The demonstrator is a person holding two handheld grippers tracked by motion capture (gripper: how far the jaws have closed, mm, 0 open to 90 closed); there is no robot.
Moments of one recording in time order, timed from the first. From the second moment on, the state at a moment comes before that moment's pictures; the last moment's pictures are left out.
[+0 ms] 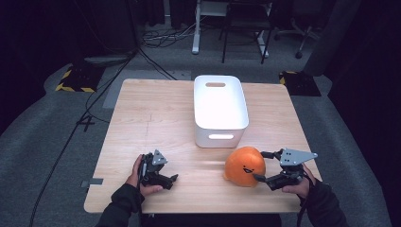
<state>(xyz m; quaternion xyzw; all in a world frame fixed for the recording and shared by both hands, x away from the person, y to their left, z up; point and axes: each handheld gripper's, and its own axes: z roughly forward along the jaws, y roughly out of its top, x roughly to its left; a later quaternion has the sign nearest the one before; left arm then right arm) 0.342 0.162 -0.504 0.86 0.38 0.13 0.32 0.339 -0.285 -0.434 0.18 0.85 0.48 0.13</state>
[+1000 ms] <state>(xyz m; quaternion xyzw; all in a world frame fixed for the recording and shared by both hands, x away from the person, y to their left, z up) 0.342 0.162 -0.504 0.86 0.38 0.13 0.32 0.348 -0.274 -0.447 0.21 0.85 0.47 0.11</state>
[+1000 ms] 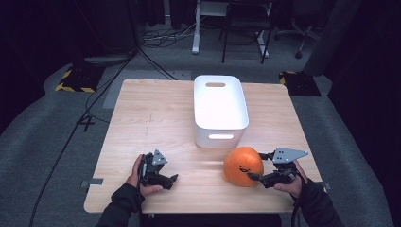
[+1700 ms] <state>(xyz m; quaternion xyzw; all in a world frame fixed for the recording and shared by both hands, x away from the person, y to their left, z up) 0.339 0.157 -0.500 0.86 0.36 0.15 0.33 0.341 -0.305 -0.445 0.24 0.84 0.47 0.15</state>
